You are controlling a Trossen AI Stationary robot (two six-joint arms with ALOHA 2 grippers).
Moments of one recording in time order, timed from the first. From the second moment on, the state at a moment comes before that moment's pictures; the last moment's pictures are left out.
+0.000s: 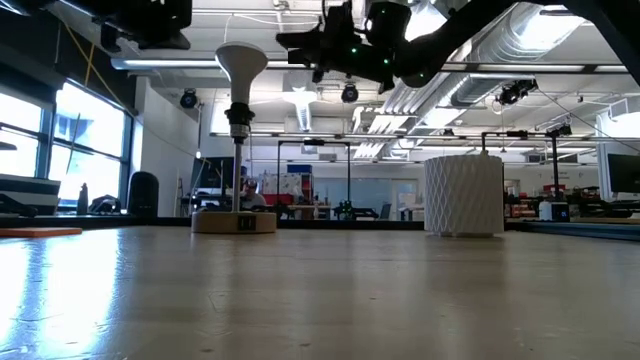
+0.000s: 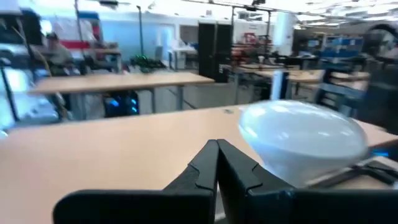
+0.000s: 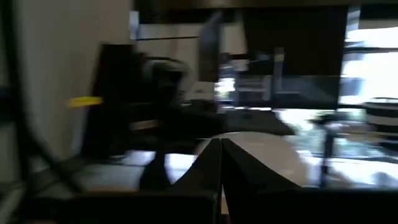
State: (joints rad) left arm 0.08 0.68 0.53 0.25 -1.06 0.05; right arm -0.48 1.95 1.39 0.85 -0.62 0.12
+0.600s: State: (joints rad) left arm 0.30 0.76 0.53 0.35 -0.43 -0.05; right arm -0.47 1.98 1.39 0.78 -0.39 0.05
